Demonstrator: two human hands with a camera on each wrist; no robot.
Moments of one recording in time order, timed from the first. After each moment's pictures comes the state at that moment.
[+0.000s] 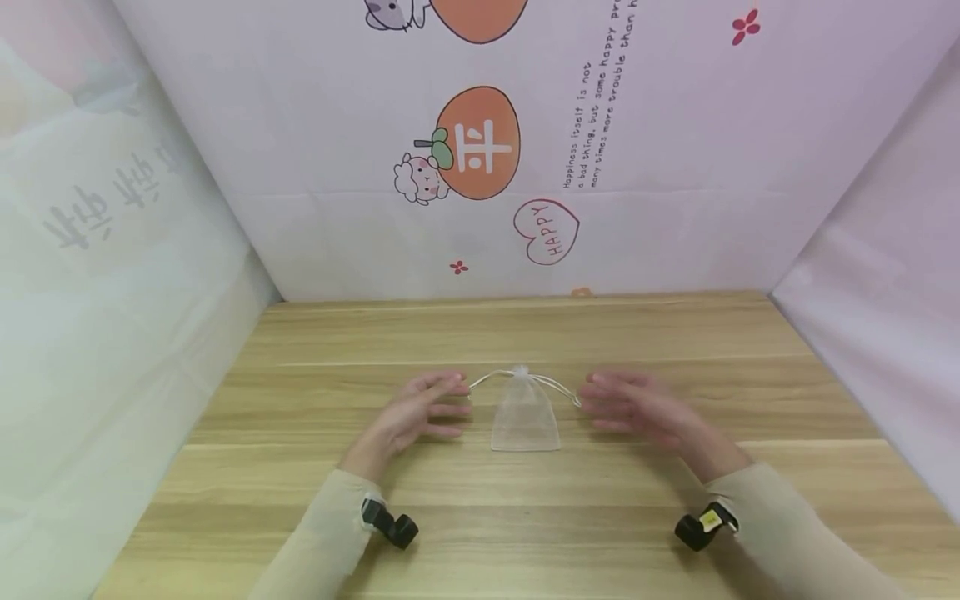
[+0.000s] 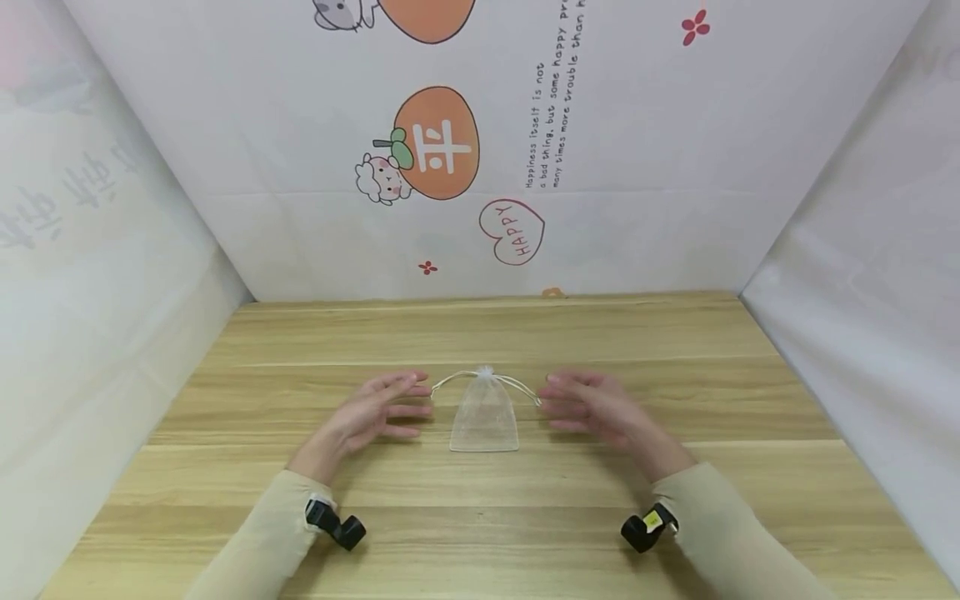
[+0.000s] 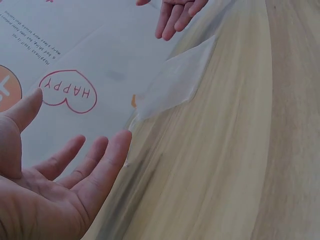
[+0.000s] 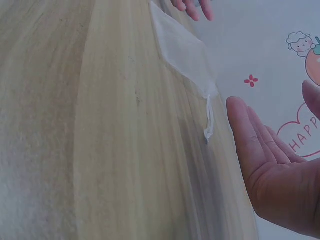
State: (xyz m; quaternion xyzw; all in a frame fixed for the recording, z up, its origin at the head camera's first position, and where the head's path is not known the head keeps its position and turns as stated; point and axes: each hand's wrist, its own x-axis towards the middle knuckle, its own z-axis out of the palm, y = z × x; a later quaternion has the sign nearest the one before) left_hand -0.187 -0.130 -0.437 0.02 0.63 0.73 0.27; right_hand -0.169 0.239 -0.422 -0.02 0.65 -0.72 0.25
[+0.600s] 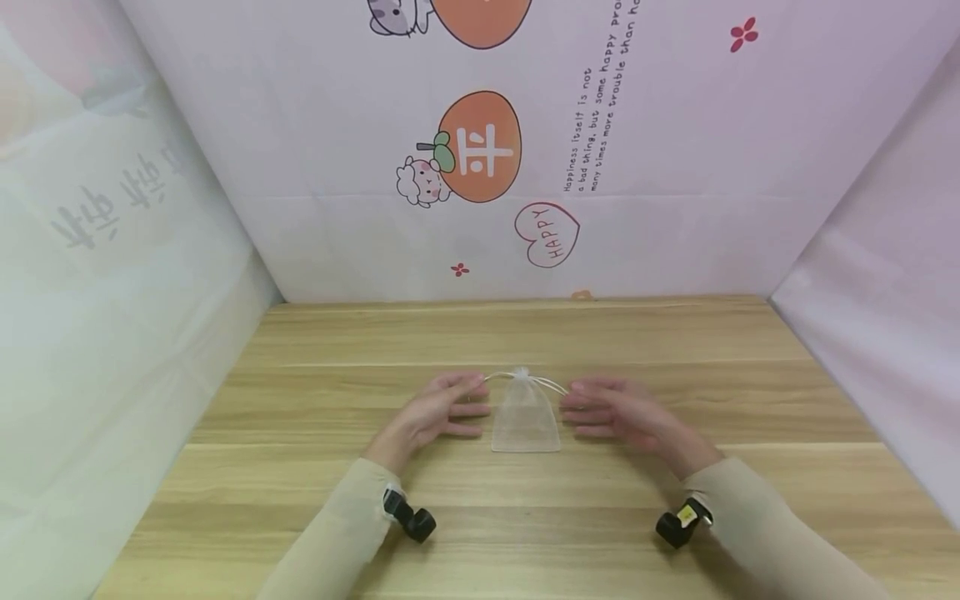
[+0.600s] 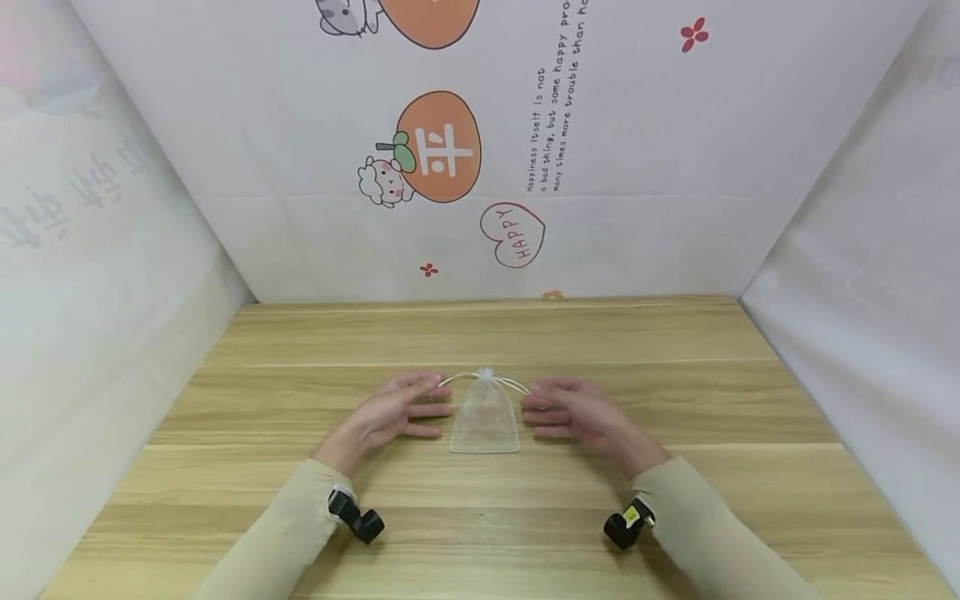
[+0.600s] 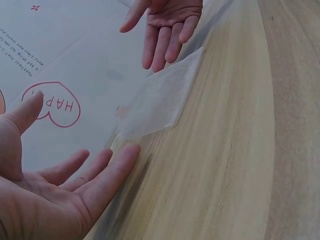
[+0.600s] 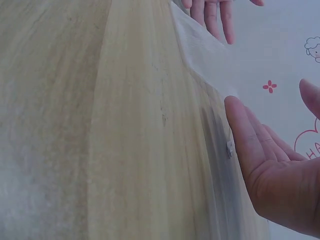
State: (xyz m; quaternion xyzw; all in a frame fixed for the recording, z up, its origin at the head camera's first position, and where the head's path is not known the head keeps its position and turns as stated) left_hand -0.195 -0.102 -0.441 0.01 0.62 0.73 0.29; right_hand -0.174 0.219 -0.432 0.00 0.63 -0.72 0.27
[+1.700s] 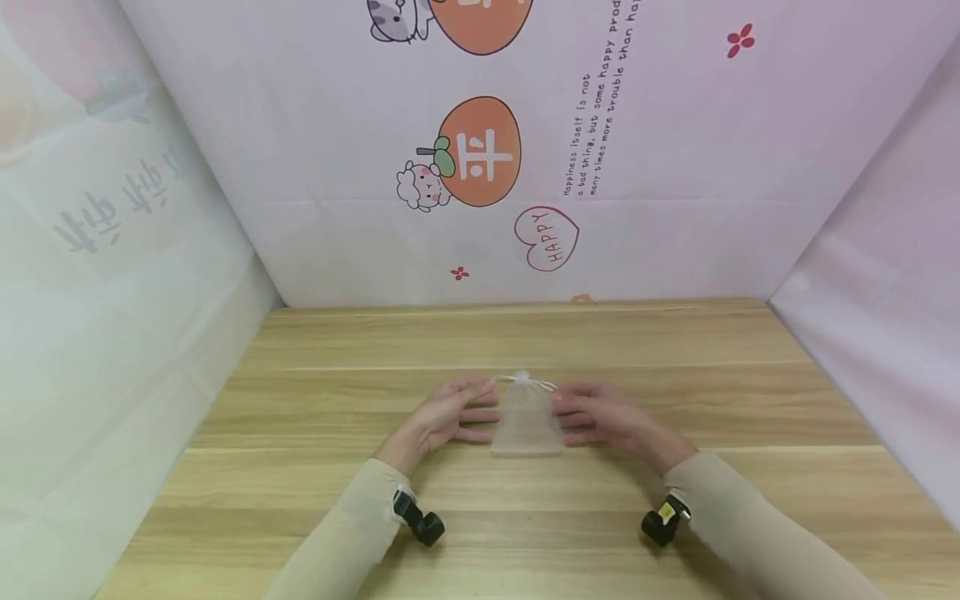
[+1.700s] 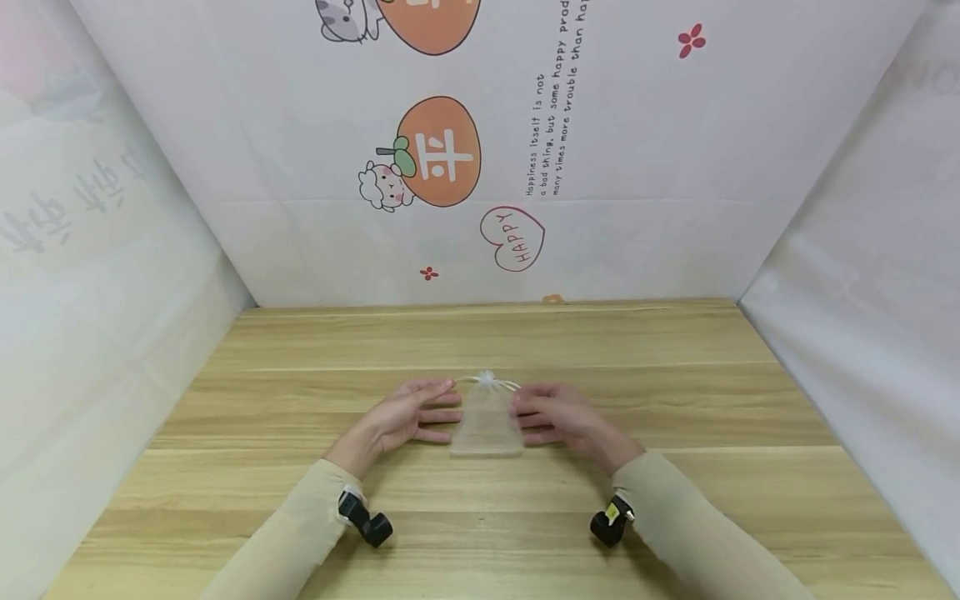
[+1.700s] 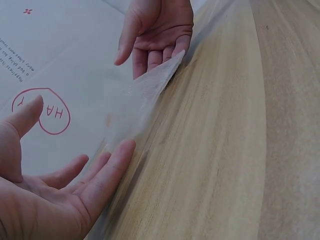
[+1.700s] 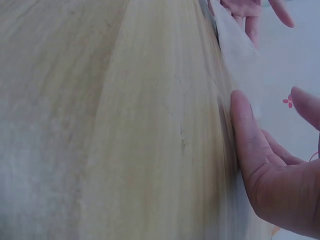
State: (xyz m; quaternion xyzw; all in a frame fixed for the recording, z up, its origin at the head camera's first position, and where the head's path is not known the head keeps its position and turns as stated) left_hand -0.193 -0.088 -0.443 0.01 0.61 0.73 0.30; right_hand -0.180 0.195 -0.442 -0.01 0.67 -0.69 0.27
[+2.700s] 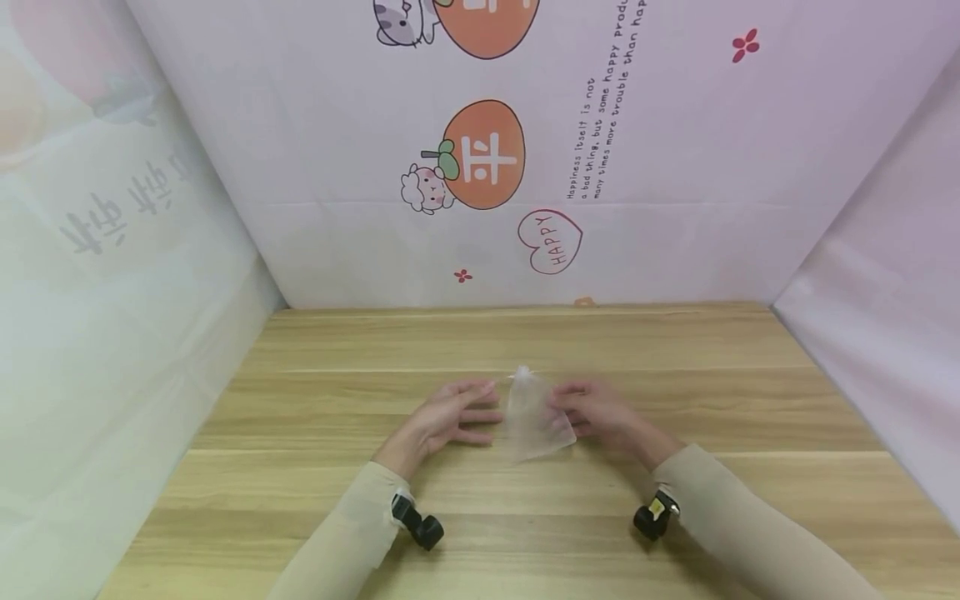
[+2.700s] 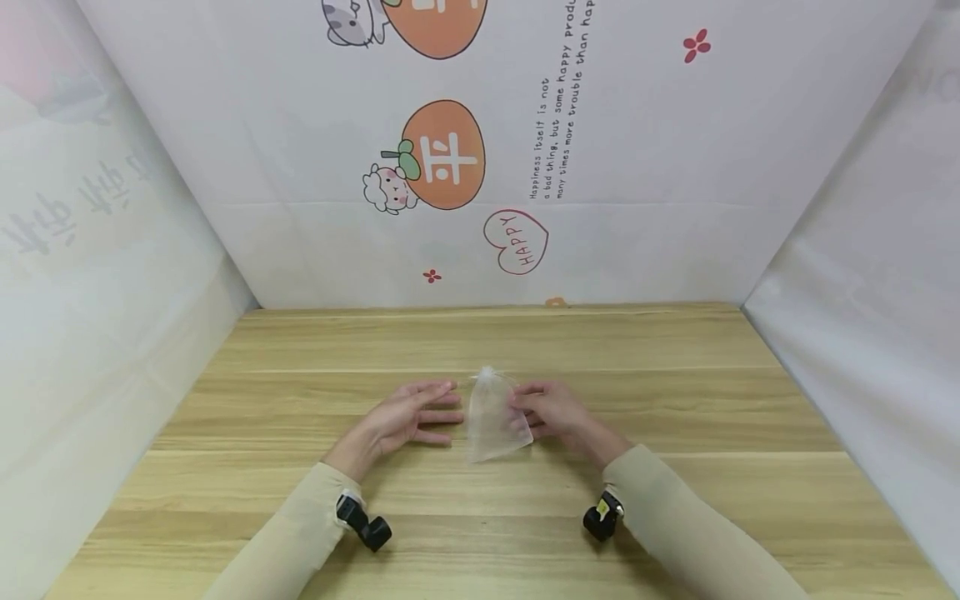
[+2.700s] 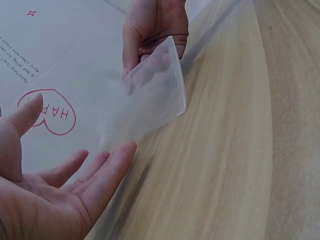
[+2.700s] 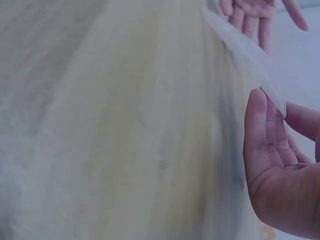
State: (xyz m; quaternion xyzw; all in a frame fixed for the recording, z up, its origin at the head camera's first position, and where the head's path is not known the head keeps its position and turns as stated) left_hand -0.193 -0.093 -0.441 0.02 0.61 0.73 0.29; right_hand -0.187 0.180 -0.439 -0.01 0.70 -0.67 0.25
